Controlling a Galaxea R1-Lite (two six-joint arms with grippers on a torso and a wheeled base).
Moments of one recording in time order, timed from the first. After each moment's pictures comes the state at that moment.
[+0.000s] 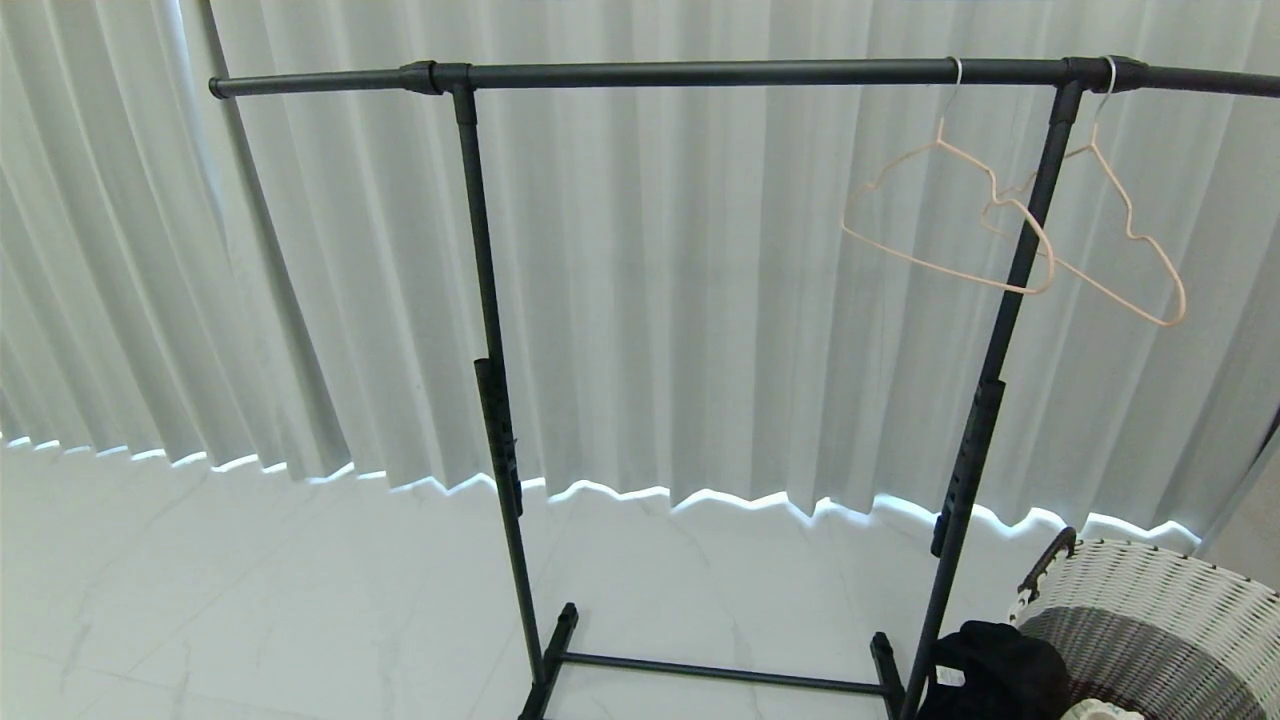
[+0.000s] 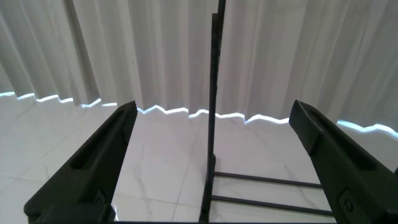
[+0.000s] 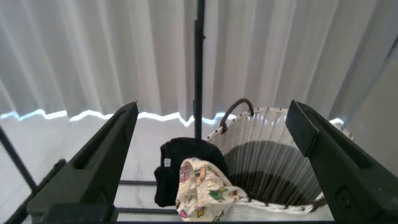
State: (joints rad) left arm -0.01 0.00 0.00 0.00 -0.01 0.03; right arm 0.03 0.10 -0.14 0.02 -0.01 0.02
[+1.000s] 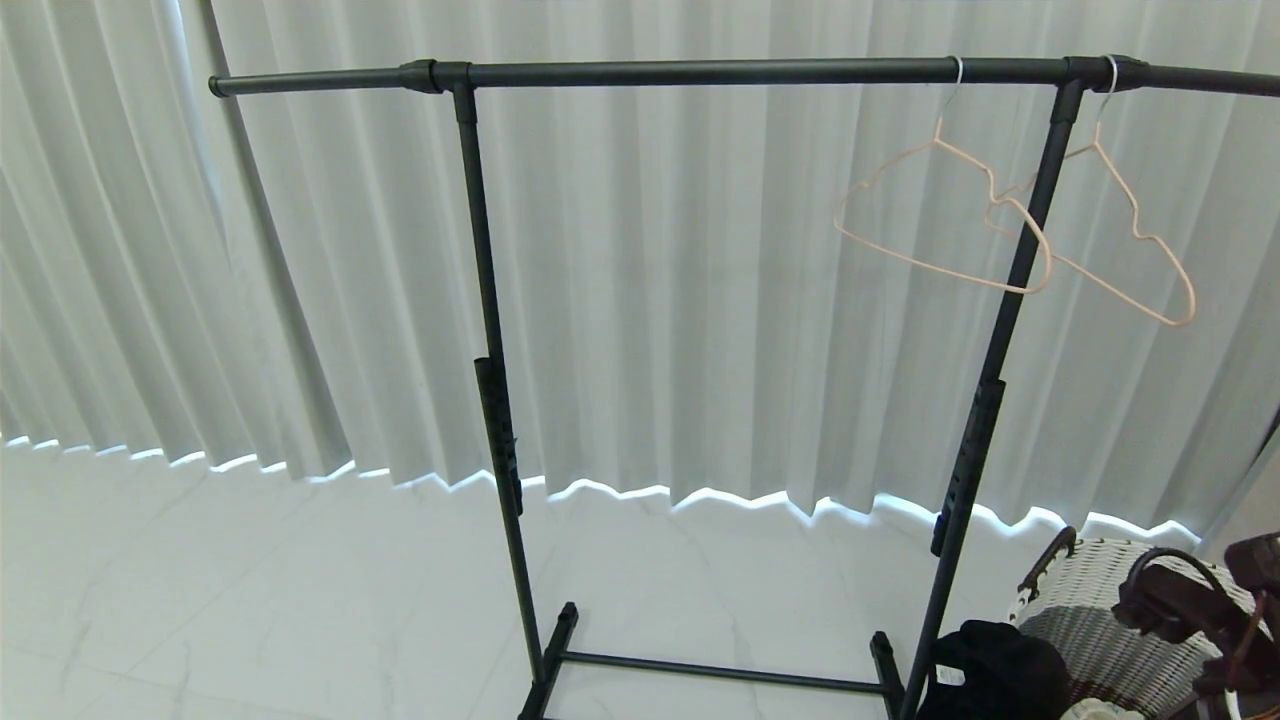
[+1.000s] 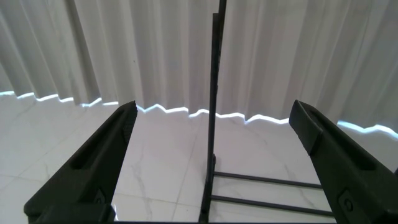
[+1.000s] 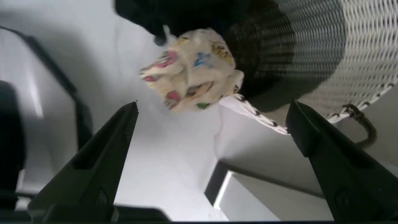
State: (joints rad) left arm -0.01 0.00 0.00 0.00 0.00 0.03; right arm 0.07 1.46 -0.34 -0.05 -0.13 -0.33
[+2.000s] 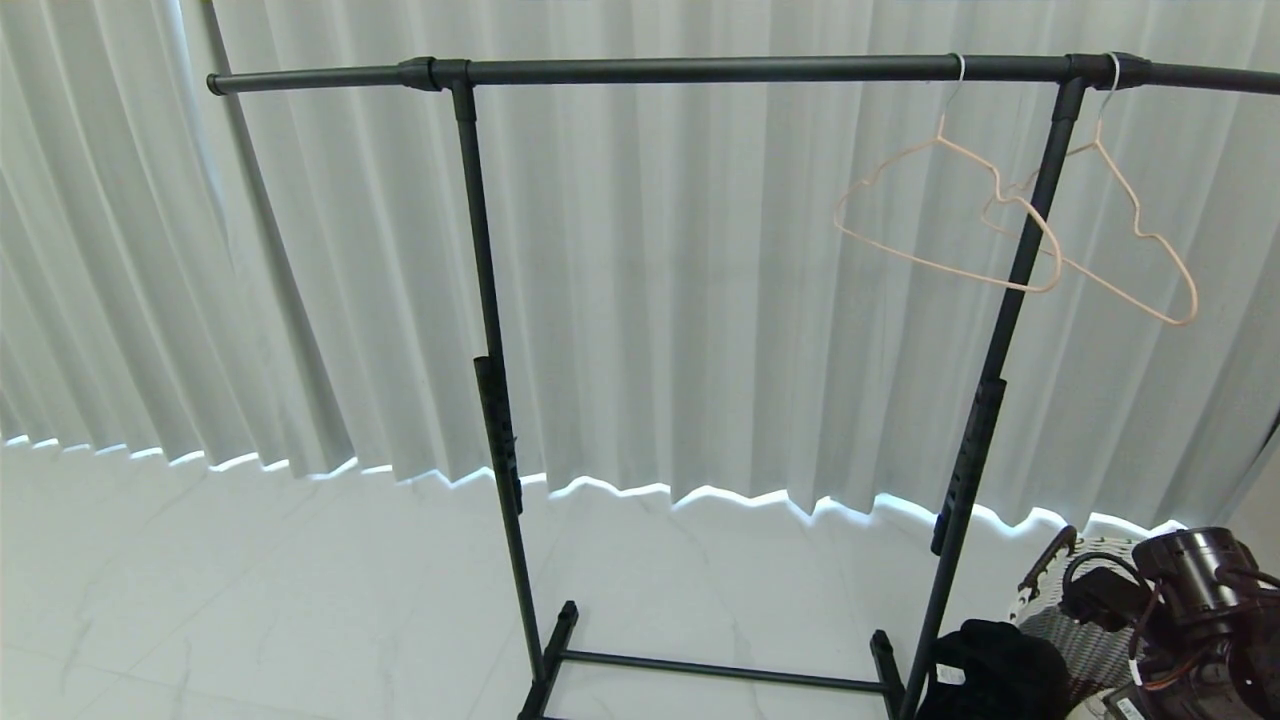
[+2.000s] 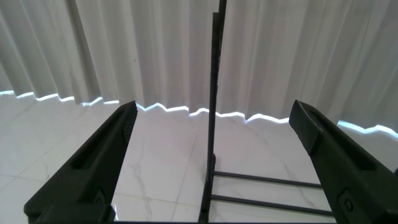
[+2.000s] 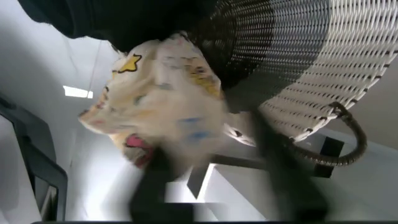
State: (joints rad) left arm -0.01 0.00 0.00 0.00 0.00 0.03; right arm 0.03 1.81 -0.34 -0.35 -0.26 -0.36
